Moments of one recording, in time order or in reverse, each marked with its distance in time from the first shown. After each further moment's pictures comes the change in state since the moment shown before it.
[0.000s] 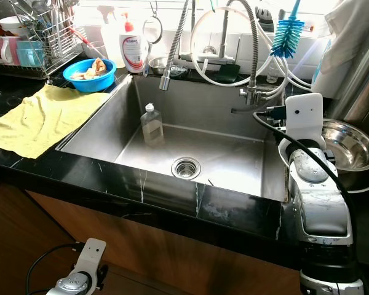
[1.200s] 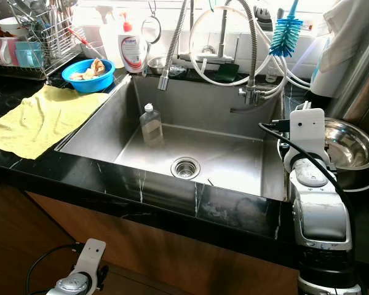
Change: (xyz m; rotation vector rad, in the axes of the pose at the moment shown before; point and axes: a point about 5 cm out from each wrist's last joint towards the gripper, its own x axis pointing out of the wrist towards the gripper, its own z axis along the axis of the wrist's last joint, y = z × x) left arm 0.000 0.000 -0.001 -0.004 0.003 -0.006; right arm -0.005 -0.005 -0.019 -0.001 0.173 -0.100
